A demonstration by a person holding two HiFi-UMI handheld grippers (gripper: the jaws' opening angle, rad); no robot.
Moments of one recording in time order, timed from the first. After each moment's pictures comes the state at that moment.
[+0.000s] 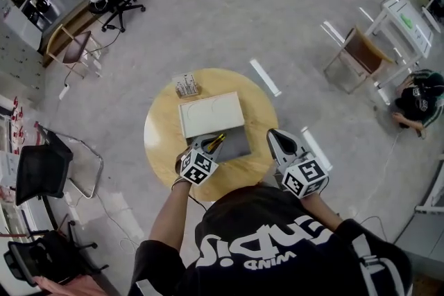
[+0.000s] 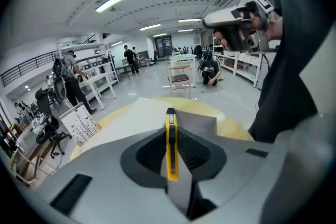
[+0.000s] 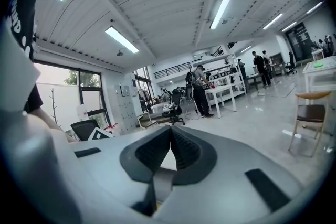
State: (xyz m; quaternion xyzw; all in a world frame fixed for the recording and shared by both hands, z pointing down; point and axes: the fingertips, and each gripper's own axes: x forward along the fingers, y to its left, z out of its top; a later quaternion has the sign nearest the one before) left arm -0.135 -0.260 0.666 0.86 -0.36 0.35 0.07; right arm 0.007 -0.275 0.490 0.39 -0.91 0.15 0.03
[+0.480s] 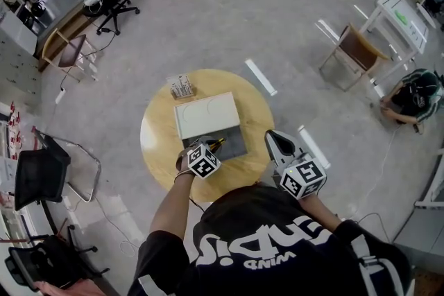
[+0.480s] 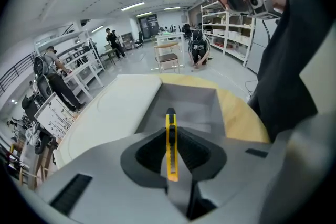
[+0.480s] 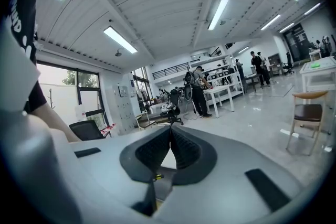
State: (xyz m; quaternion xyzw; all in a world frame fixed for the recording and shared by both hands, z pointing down) left arm -0.124 -0.257 0.733 0.84 -0.28 0.46 0.08; right arm 0.017 -0.268 0.490 0.40 -0.90 0.16 0.03
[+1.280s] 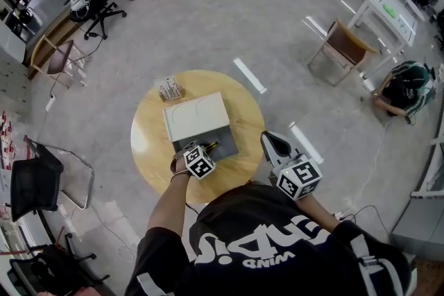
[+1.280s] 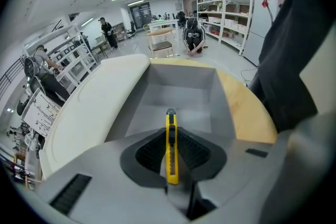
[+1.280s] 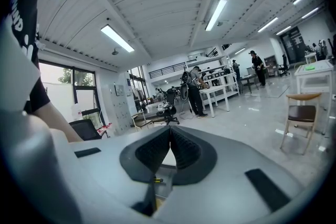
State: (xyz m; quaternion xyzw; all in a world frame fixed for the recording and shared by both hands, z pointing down) left arm -0.123 -0.249 0.770 0.82 -0.25 0.51 0.09; right arm 0.032 -0.262 0.491 0.42 -0.89 0.16 0.04
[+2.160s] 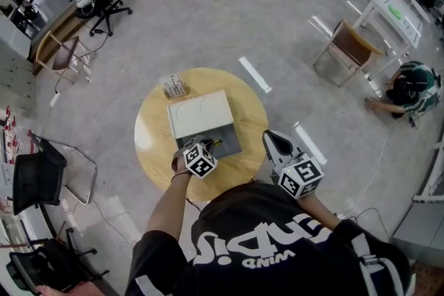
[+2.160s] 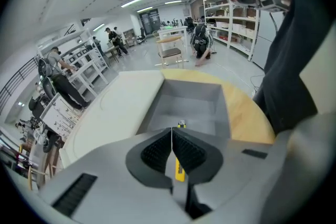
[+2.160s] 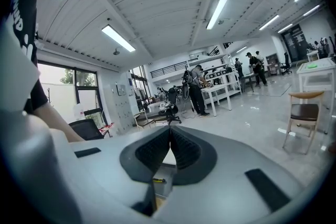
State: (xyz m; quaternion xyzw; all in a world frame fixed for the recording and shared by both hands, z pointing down) left arm -0.124 -0.261 0.735 0.82 -0.30 0.49 0.08; right arm 0.034 -0.263 0.494 0.41 -0.90 0.16 0.04
